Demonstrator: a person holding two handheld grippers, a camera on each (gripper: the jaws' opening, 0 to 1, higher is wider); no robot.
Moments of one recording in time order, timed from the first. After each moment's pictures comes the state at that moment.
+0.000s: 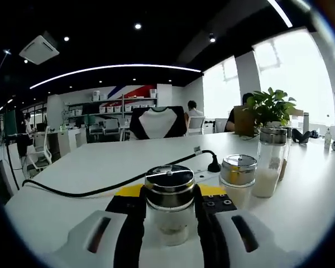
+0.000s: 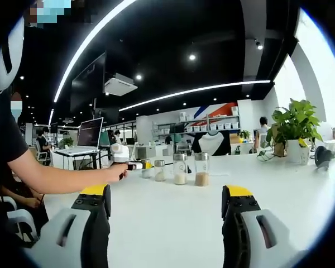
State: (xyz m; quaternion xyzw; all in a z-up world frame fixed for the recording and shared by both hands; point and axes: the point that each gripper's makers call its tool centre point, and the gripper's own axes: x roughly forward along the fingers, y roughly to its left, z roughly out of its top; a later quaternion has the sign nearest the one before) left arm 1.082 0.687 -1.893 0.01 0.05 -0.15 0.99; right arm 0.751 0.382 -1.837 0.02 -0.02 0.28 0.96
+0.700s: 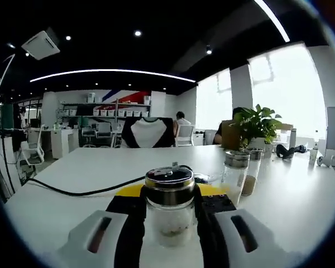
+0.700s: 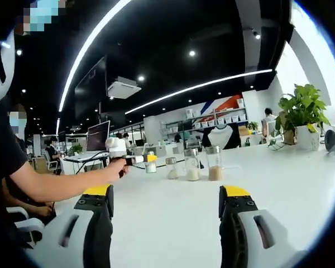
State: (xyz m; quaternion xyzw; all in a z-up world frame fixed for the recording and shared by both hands) left arm 1.012 0.664 -1.846 -0.03 0.02 -0.18 0.98; right arm 0.754 0.409 -1.846 0.07 0.00 0.34 0.94
